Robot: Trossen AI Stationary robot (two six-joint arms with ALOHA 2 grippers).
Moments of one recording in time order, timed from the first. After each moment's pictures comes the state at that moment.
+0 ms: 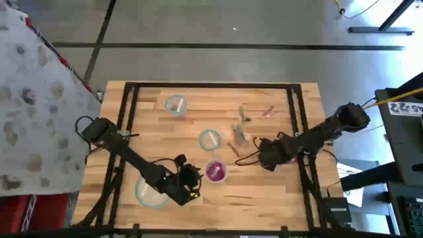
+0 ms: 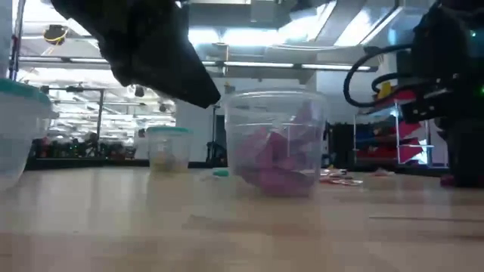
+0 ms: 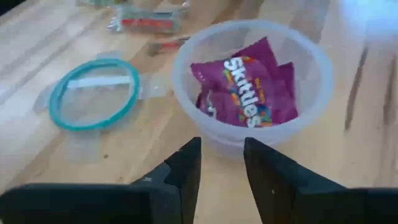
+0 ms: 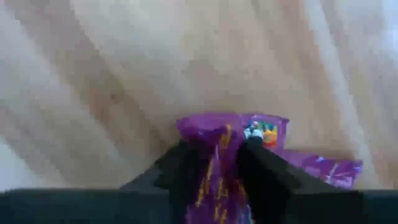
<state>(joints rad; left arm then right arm) -0.59 1.81 1.09 -0.22 -0.83 -0.73 0.35 1.40 0.60 -0.87 0.26 0.88</state>
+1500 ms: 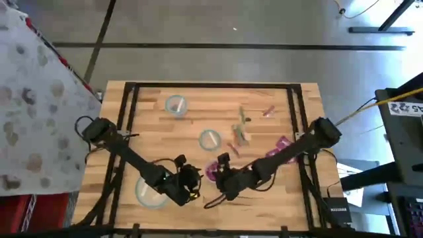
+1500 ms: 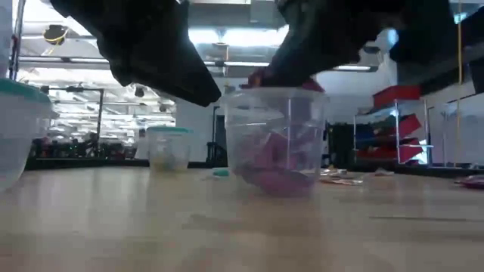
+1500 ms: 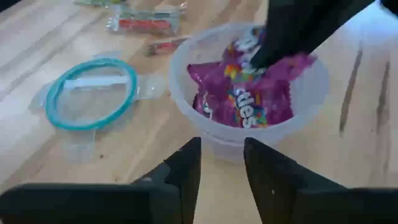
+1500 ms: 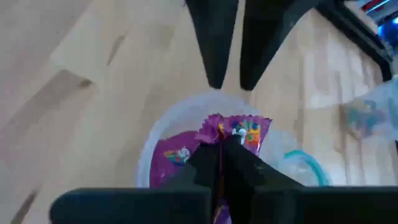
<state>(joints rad) -0.60 1.81 1.09 -0.22 -0.83 -0.75 0.49 1.85 1.20 -0.24 0.48 -0.14</state>
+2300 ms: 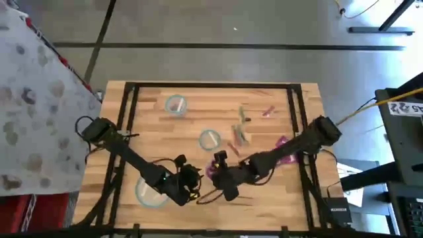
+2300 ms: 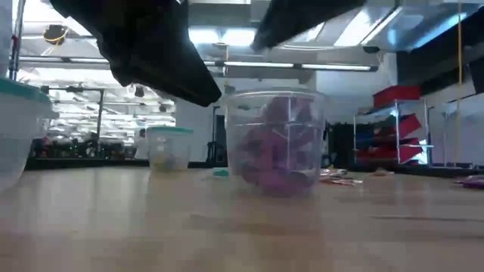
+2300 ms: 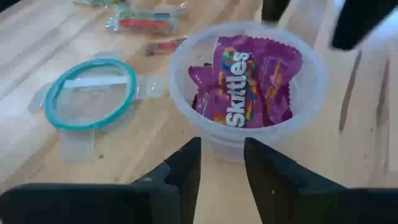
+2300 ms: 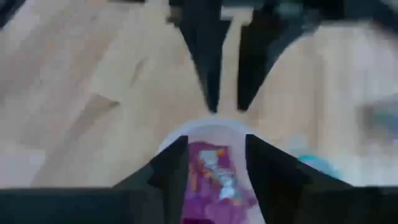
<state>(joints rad) -0.60 1.81 1.09 -0.22 -0.83 -0.75 0.41 1.83 1.35 -0.47 0.23 0.00</state>
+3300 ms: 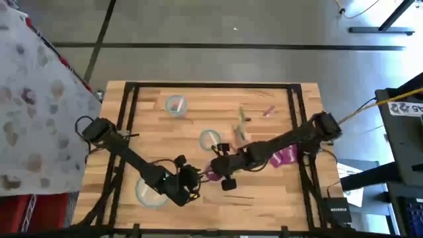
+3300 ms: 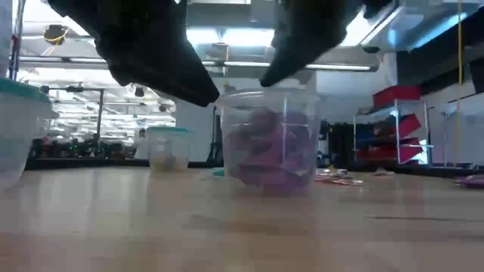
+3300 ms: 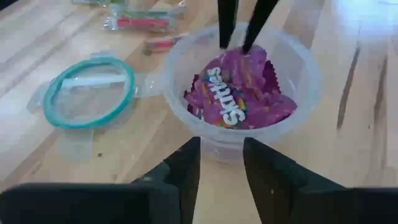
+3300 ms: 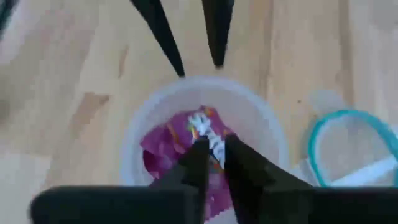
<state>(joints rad) -0.60 1.81 1.09 -0.22 -0.83 -0.75 0.33 1.78 1.30 -0.47 0.14 0.12</state>
